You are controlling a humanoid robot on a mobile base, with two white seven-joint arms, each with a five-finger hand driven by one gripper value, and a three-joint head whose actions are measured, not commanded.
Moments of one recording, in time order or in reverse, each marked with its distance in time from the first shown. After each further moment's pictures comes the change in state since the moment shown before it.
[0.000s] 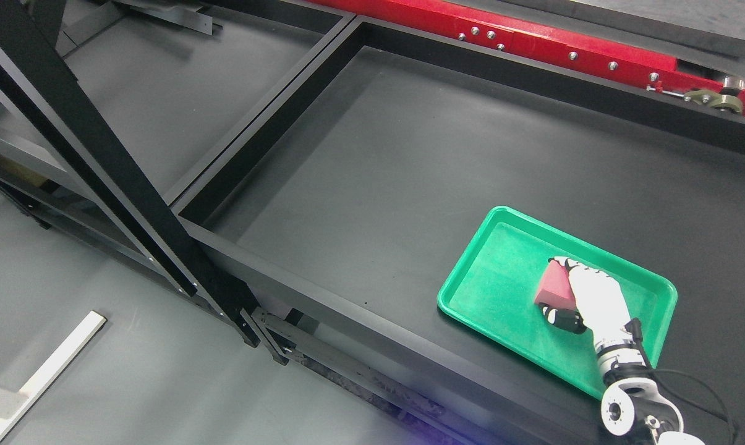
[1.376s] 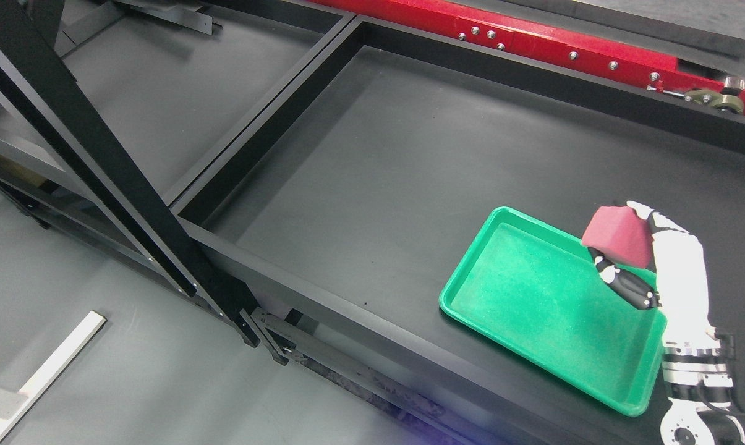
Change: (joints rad) left arm 0.000 0.000 0.000 0.000 0.000 0.000 0.000; right arm 0.074 -0.015 -0.193 -0.164 -0.273 -0.401 -0.358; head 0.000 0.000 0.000
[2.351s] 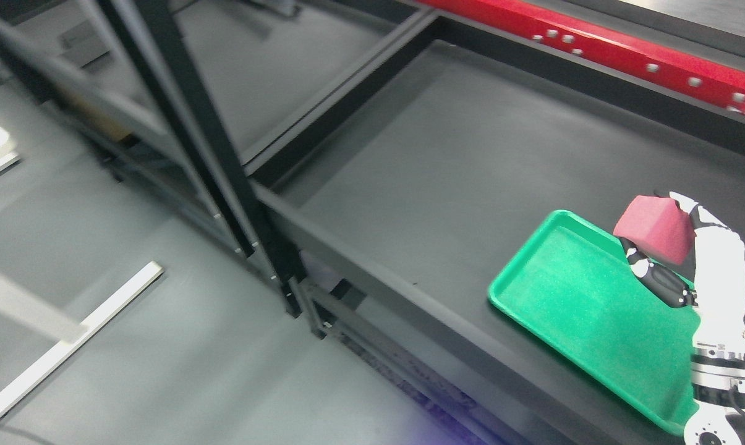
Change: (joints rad) left arm 0.000 0.000 0.000 0.000 0.000 0.000 0.000; right arm 0.009 0.008 -0.061 -0.044 -0.043 -0.011 0.006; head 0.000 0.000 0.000
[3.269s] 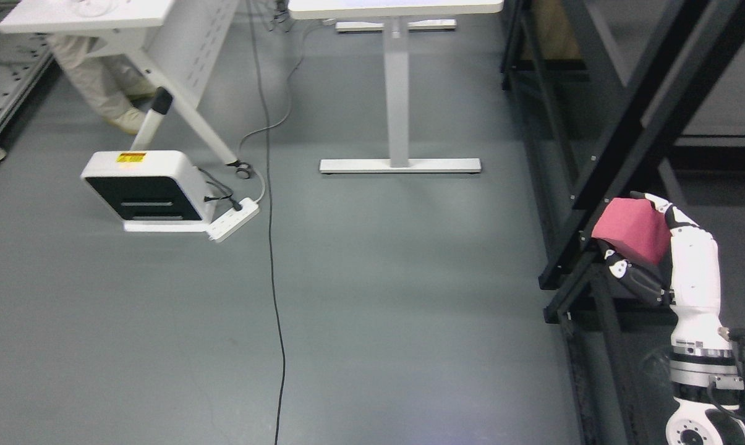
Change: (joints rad) left arm 0.001 0.000 0.000 0.000 0.000 0.000 0.000; right arm -0.001 0.030 0.034 -0.006 0.001 0.006 0.026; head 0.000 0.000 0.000
